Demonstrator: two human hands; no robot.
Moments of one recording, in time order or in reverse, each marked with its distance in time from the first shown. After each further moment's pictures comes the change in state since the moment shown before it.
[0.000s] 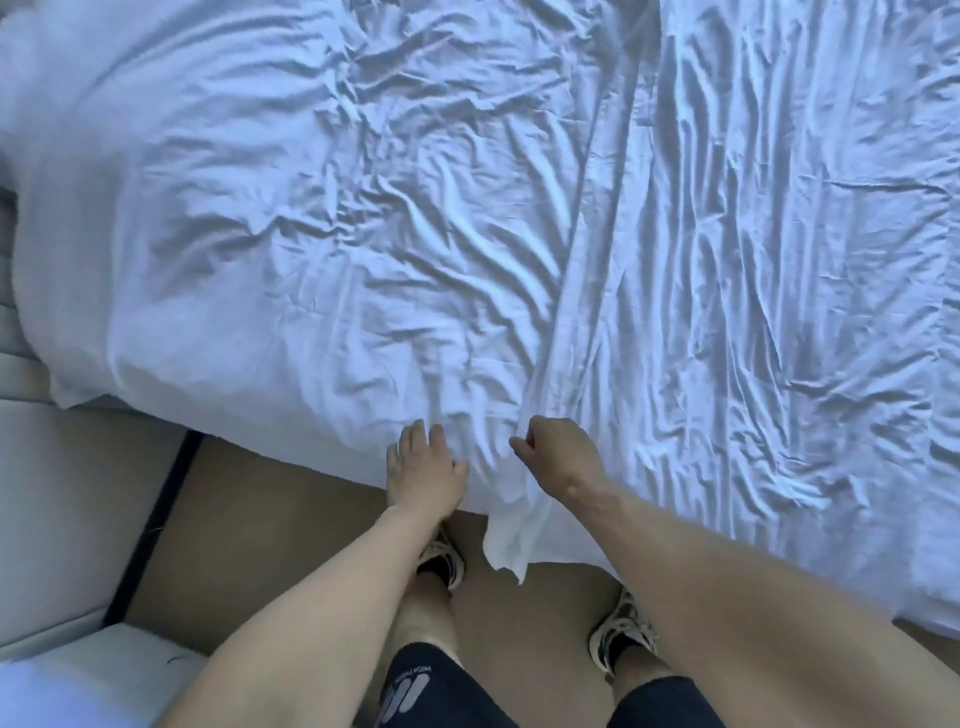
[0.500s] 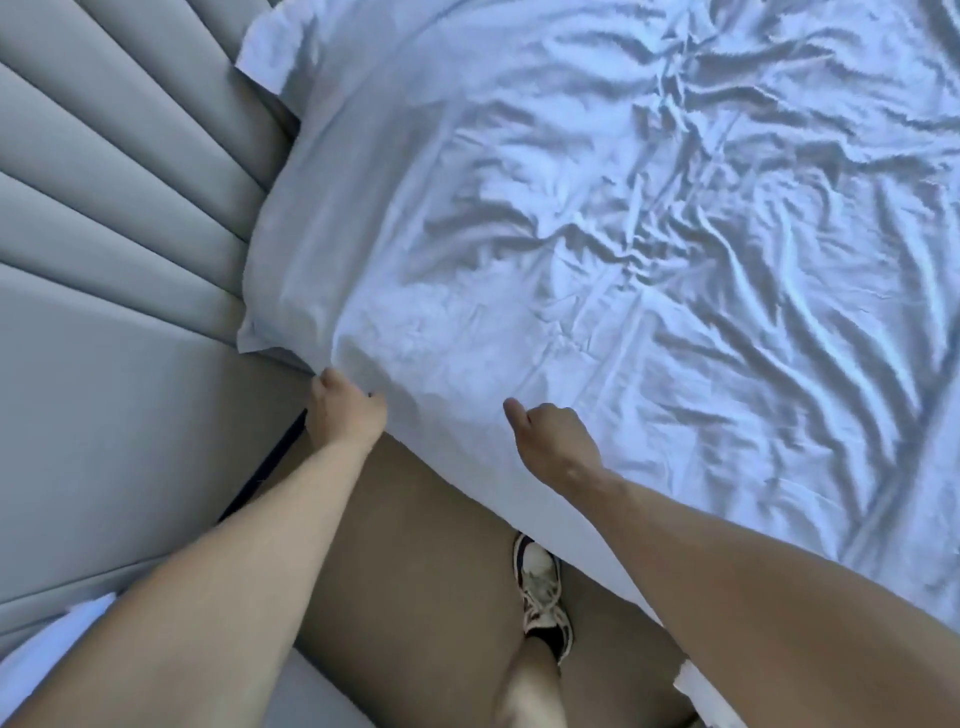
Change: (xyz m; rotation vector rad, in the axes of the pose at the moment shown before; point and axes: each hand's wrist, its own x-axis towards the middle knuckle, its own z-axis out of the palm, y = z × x) left_hand 0.146 -0.431 -0.099 -0.618 0.316 -0.653; right_hand 0.146 -0.359 0.141 0.031 -0.174 -0.072
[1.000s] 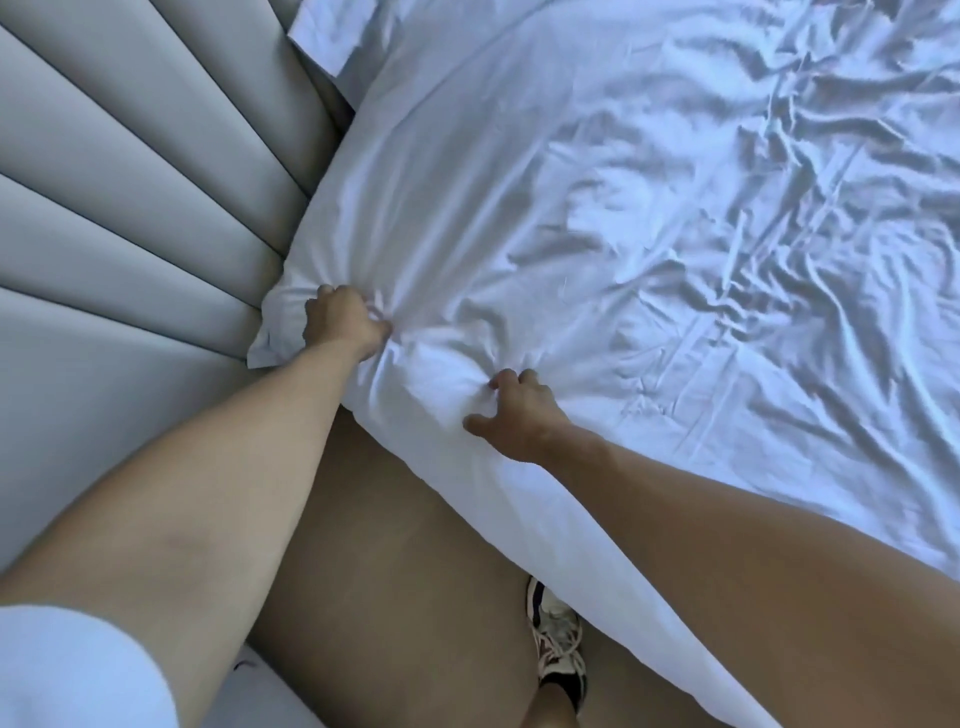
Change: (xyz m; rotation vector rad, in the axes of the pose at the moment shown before) left_hand 0.176 0.047 -0.045 0.189 -0.077 0.130; right_hand 0.109 -0.102 0.032 -0.223 -0.123 -0.135
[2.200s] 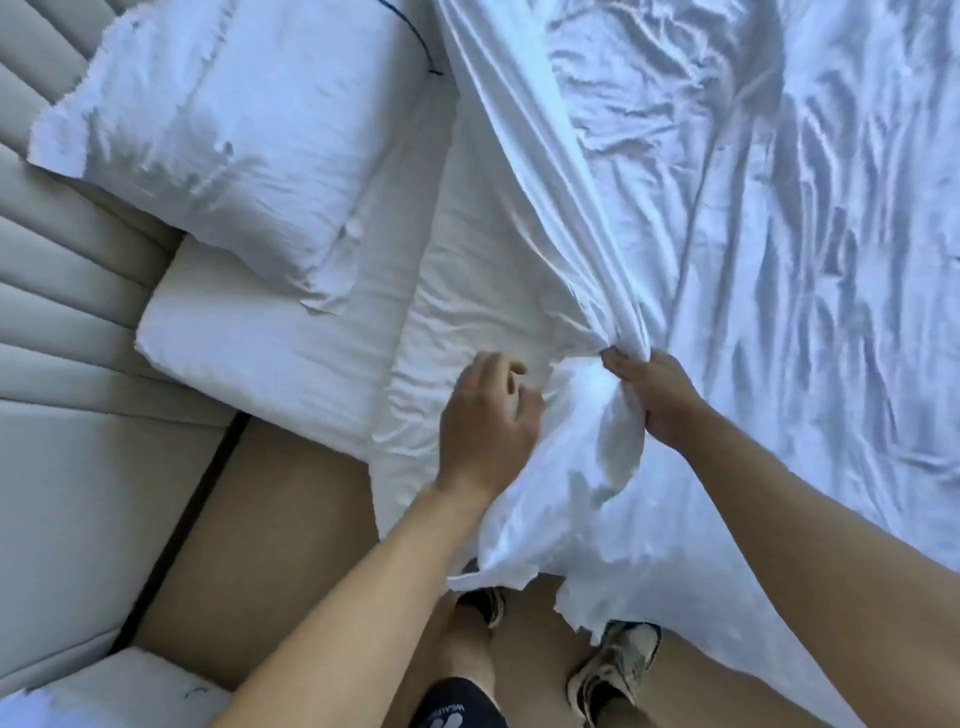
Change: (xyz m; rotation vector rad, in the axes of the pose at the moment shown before) left_hand -0.474 0.249 0.112 -0.451 0.021 0.815; right_hand -0.296 0.348 -0.134 1.295 0.519 0.262
